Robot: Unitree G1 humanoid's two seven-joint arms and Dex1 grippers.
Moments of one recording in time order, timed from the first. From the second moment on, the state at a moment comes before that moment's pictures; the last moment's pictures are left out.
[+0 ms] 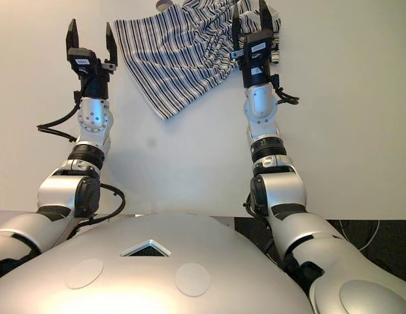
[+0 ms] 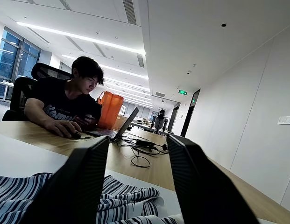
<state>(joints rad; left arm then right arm) -0.42 0.13 0.06 0.98 0.20 -0.94 0.19 -0.46 -0.14 0.01 0.88 -0.12 -0.87 -0.02</state>
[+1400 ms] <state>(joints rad) -0.44 0.16 0.13 0.98 0.07 -0.93 0.17 -0.50 -0.19 0.24 0.82 -0.41 -0.66 0.09</state>
